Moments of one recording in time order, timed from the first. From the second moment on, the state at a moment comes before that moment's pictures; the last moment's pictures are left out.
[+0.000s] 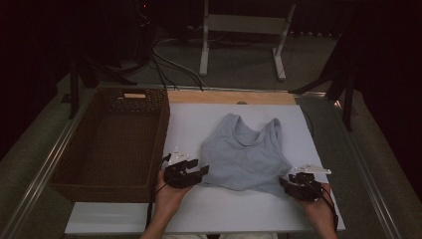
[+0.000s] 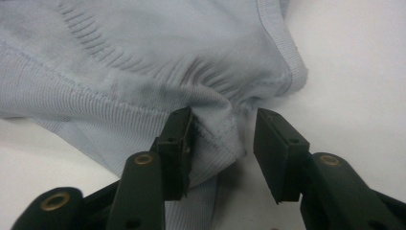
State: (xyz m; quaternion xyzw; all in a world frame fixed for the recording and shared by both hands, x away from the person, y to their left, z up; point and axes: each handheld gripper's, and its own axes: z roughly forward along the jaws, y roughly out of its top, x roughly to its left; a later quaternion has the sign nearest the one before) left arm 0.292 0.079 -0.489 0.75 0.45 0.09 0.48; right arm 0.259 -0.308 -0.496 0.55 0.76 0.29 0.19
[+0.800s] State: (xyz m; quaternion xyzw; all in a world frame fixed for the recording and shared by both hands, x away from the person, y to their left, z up) left arm 0.306 0.057 -0.509 0.76 0.46 0.08 0.45; right arm 0.258 -0.319 -0.497 0.57 0.75 0.28 0.18
